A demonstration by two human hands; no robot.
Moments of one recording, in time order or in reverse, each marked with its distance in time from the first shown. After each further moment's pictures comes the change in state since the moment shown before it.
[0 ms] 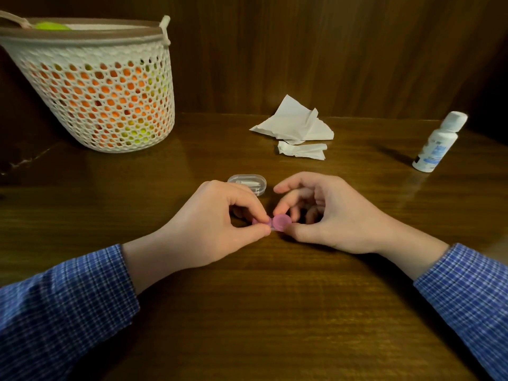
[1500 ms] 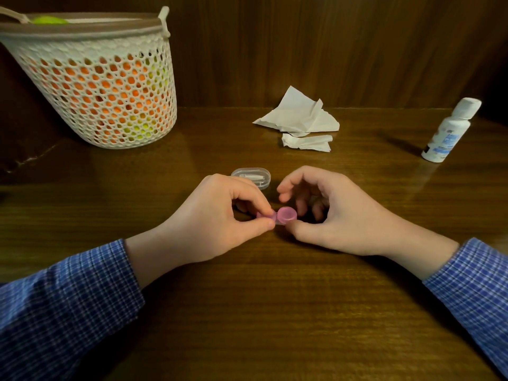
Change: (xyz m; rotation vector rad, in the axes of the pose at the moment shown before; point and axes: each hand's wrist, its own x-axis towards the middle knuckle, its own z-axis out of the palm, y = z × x) left_hand 0.000 -0.004 -0.001 0.011 -0.006 0.040; right_hand -0.005 0.000 0.008 -0.090 0.062 -0.060
